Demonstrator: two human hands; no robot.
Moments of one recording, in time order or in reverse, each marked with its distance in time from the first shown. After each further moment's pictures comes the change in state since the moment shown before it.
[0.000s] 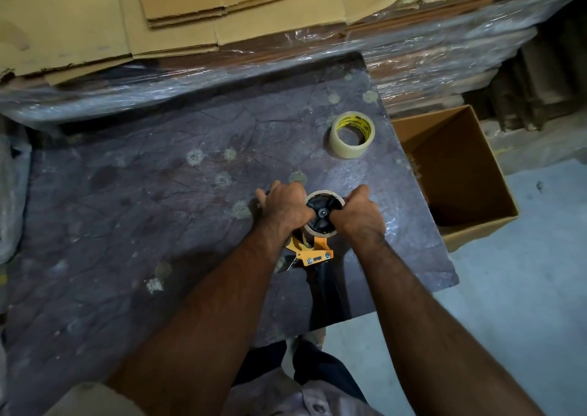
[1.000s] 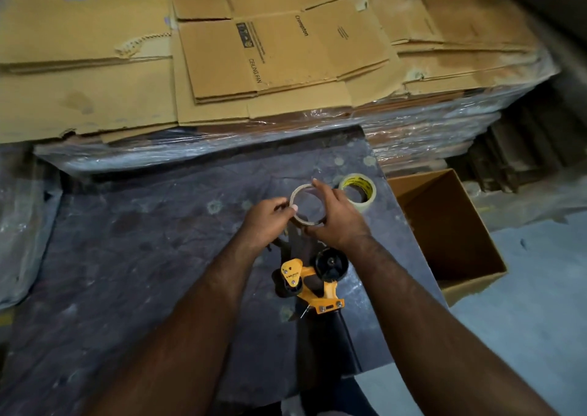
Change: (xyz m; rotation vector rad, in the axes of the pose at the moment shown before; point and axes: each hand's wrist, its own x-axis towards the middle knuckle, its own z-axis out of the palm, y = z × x) left_hand 0.002 -0.059 -0.078 -0.761 0.119 0.157; right_hand 0.000 -0.082 -0.030 -0.109 0.037 -0.691
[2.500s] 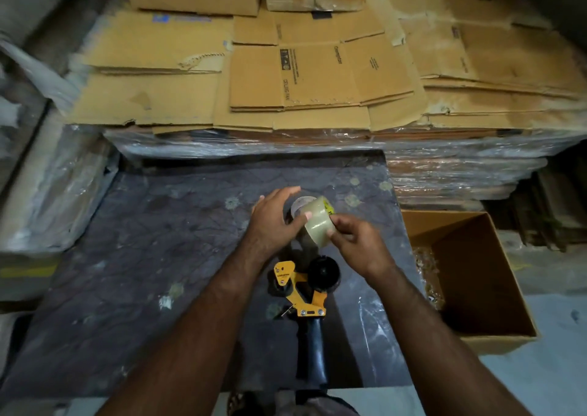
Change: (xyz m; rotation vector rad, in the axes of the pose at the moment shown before) left_hand -0.053 0.042 0.019 0.238 0.342 0.253; right_hand -0.042 0.036 -0.043 0.456 -0.080 -0.114
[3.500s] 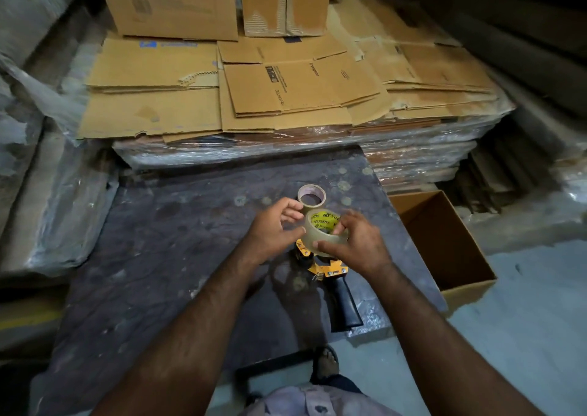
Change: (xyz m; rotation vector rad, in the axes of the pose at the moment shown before) left_hand -0.086 -0.039 -0.068 -0.311 -0.260 0.068; right_hand -0.102 -0.055 0.073 -0.376 0.258 0.046
